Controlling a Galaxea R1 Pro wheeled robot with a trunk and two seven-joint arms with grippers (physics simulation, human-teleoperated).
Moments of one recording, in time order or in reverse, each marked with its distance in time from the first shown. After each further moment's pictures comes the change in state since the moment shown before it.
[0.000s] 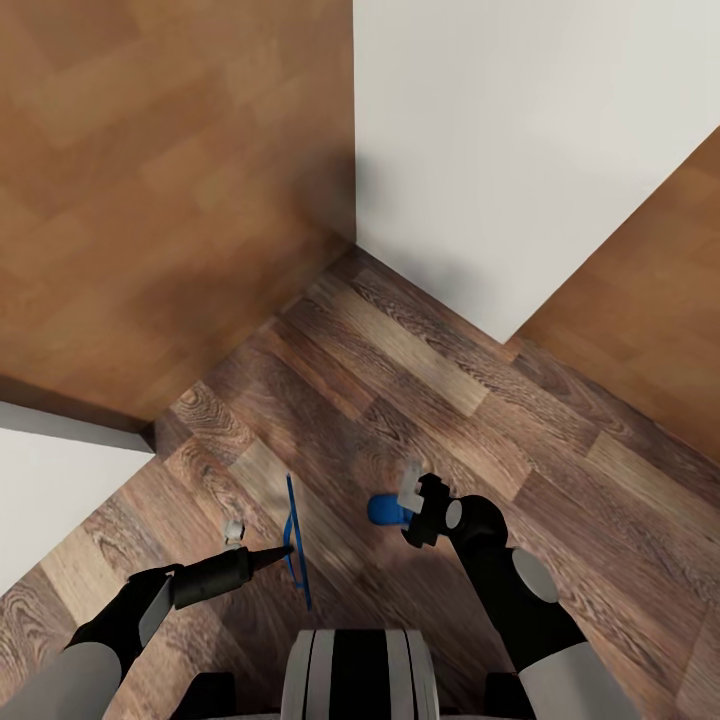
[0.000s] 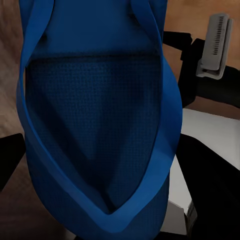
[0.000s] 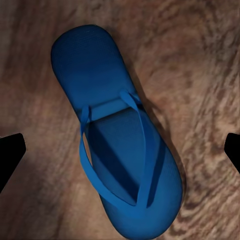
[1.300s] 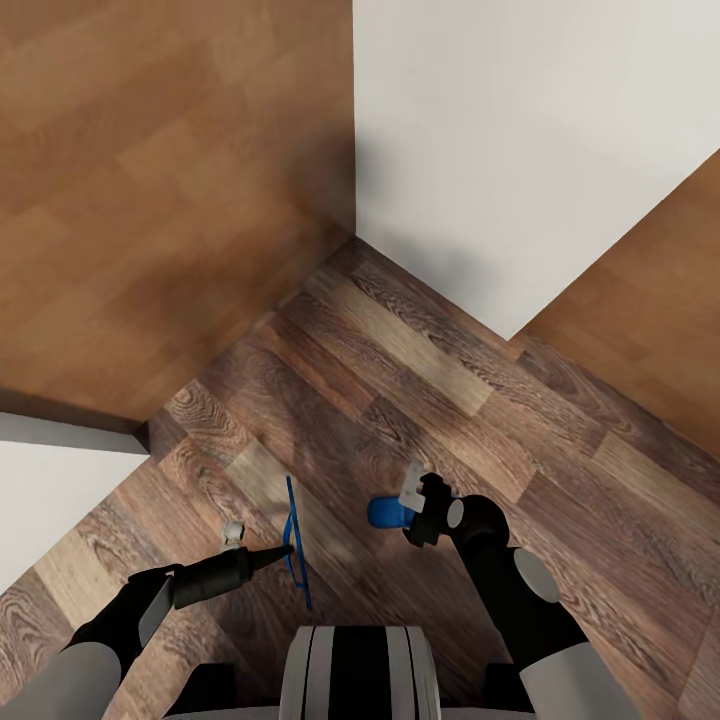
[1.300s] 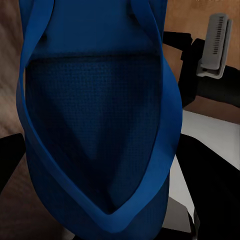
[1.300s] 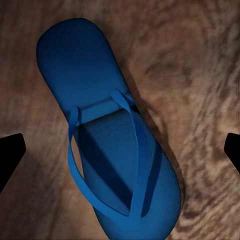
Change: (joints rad) left arm 0.000 0.001 0.000 0.001 0.000 -0.001 0.000; right arm 0.000 -0.001 -0.008 -0.002 0.000 0.000 0.001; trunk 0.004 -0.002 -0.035
